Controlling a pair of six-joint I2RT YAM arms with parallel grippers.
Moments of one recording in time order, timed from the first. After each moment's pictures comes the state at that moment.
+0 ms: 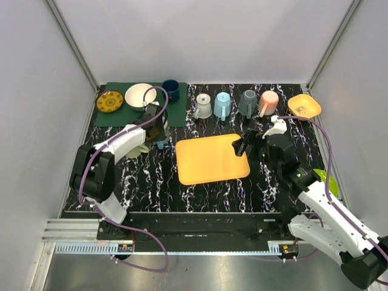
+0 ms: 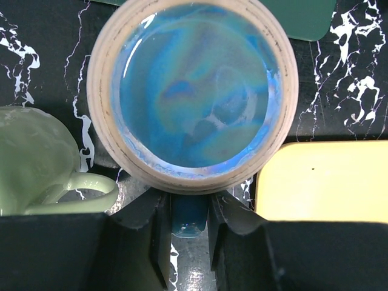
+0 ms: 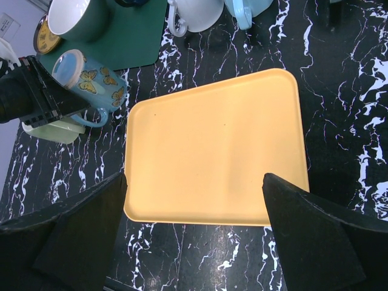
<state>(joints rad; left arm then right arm) -0.36 1.67 1.14 -0.44 -0.22 -0.47 0.57 0.82 0.76 -0.35 0.18 0.61</state>
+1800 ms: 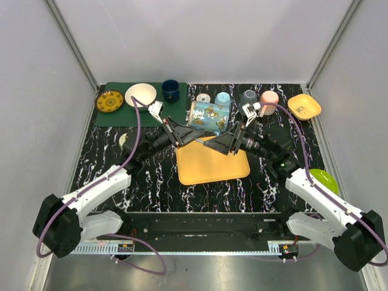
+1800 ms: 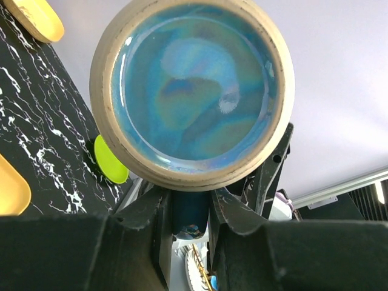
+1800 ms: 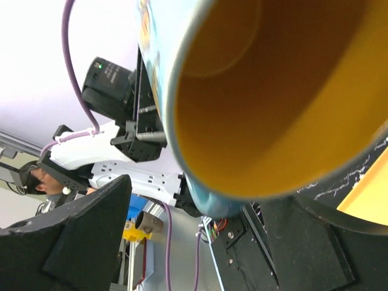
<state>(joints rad) -0.60 1.12 0.69 0.66 0.46 -1.28 0.57 1.01 0.72 0.39 -0.61 0.98</state>
